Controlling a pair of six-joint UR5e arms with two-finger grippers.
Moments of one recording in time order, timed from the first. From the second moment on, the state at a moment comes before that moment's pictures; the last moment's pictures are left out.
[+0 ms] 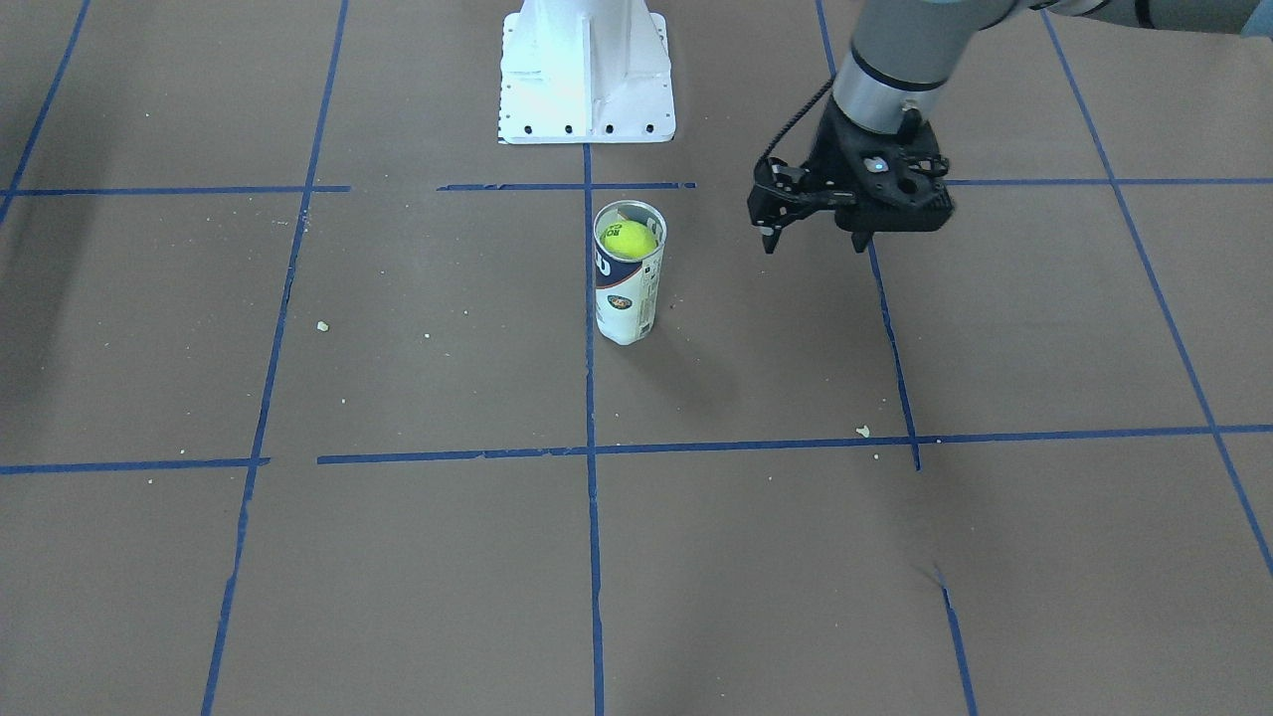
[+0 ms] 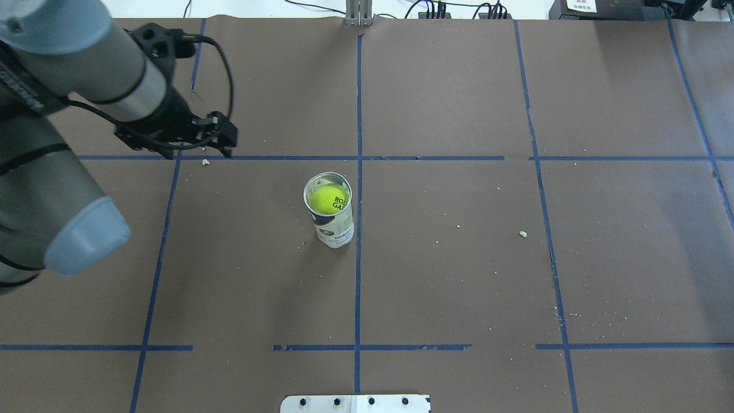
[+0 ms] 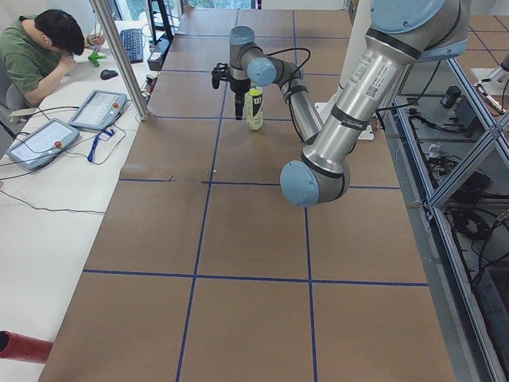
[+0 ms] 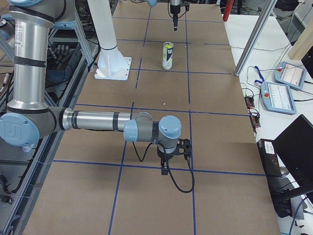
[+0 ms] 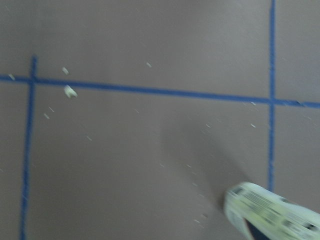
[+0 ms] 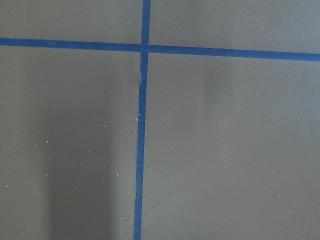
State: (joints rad) left arm -0.86 -2.07 -2.01 -1.35 -2.08 -0.92; right arm 1.54 -1.71 1.70 -1.58 2.29 -0.01
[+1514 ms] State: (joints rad) left arm -1.61 -1.56 -1.67 -1.46 -2.28 0.25; right arm 1.54 -1.71 1.70 -1.58 2.29 -0.01
